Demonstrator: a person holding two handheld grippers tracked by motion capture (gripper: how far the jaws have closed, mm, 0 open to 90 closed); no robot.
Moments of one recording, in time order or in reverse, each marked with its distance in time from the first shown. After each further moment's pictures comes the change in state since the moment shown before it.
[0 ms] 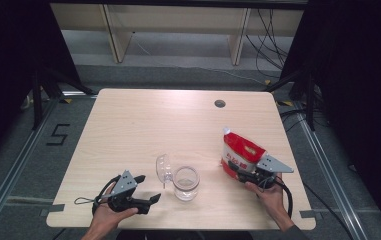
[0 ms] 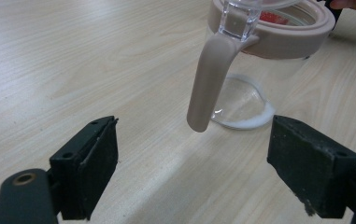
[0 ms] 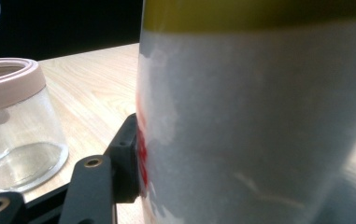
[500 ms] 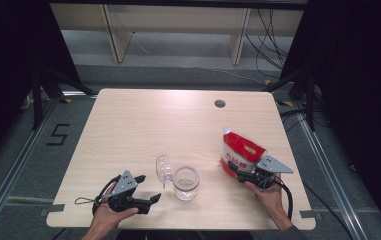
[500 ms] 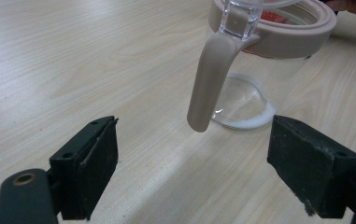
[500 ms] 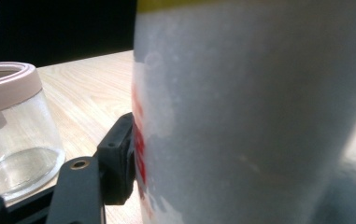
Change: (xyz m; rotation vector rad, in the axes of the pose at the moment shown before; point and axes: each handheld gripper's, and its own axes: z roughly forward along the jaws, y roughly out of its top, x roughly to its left) left arm 0.001 0.000 0.001 0.005 0.005 0.018; right arm -0.002 -0.006 0.003 -0.035 -0.038 0.004
